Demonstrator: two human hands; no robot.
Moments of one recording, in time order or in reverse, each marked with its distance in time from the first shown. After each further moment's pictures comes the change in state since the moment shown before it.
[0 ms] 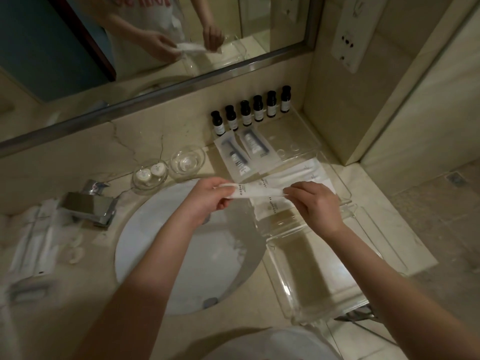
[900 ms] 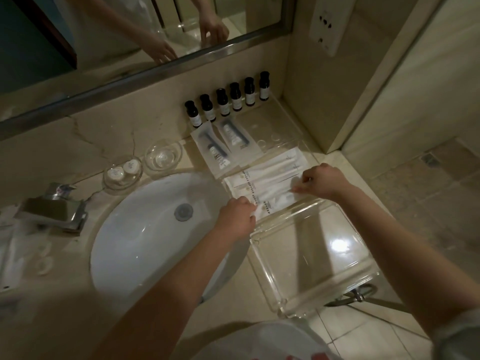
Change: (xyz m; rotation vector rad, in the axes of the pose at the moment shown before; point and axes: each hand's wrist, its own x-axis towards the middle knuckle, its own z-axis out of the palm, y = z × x) left_hand 0.043 -0.071 0.089 1.180 -0.189 0.309; right_hand 0.019 0.079 -0.019 -0.216 -0.824 0.579
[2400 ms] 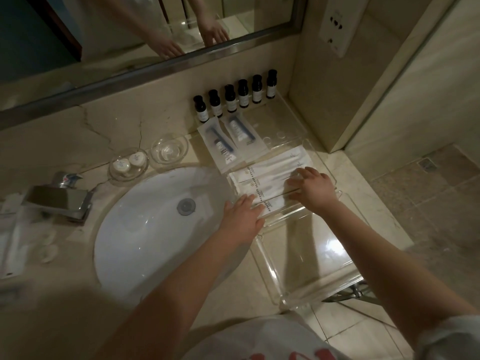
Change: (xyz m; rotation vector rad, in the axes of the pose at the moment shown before) left_hand -0.015 -0.003 0.016 0.108 -0.015 0.065; right_hand -0.022 -0.033 0.029 -0.159 0.093 -0.075
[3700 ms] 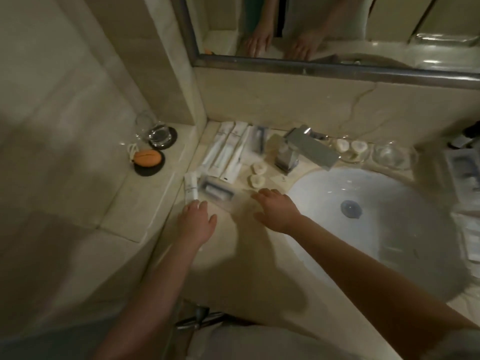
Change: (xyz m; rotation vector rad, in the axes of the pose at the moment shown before) left_hand -0.370 -0.356 0.078 -0.349 0.287 -1.055; right_hand -0.056 -0.528 0.049 -0.027 -0.263 -0.807
